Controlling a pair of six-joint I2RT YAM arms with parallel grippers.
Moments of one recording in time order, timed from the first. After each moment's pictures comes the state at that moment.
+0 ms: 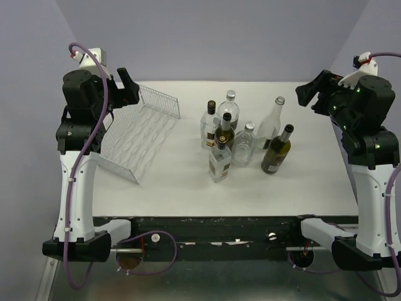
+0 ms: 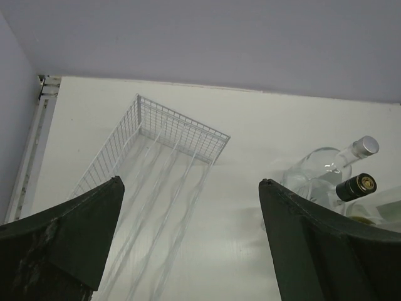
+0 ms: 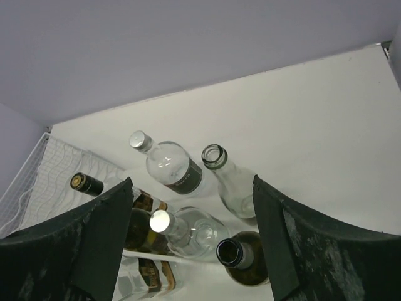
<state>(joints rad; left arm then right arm) -0.02 1.16 1.59 -0.63 0.12 -0.22 0.08 1.10 1.66 -0.76 0.00 0.34</state>
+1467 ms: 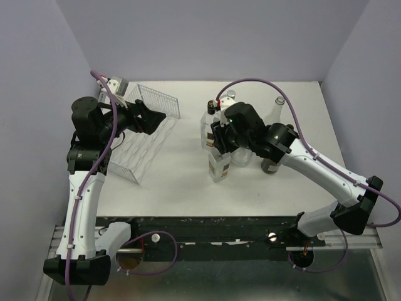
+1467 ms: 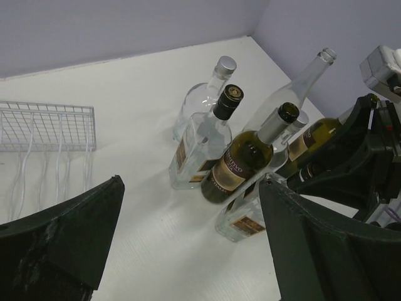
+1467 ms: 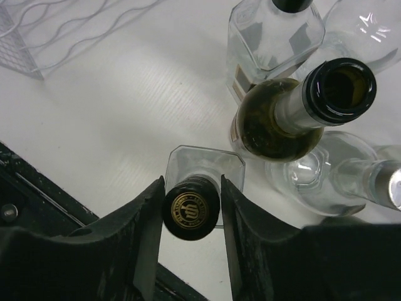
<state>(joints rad) -0.02 0.98 1.22 -0.38 0.67 -0.25 0.90 1.41 1.50 -0.76 0.17 0.20</state>
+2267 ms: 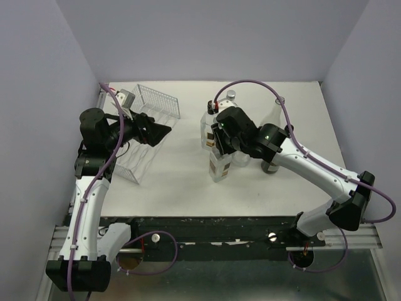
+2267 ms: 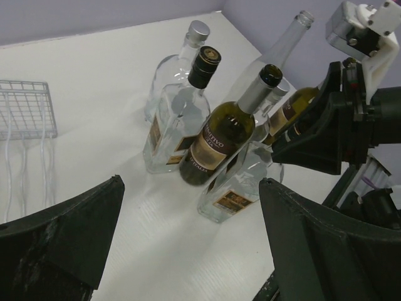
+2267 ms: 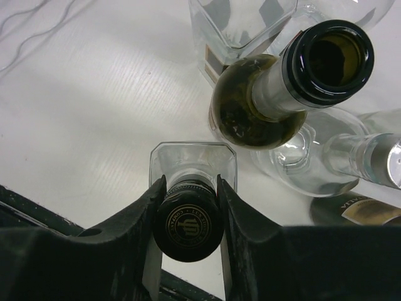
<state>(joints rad) -0.02 0.92 1.03 -0.27 0.77 -0.26 0.93 1.47 1.50 -0.81 0.32 0.28</state>
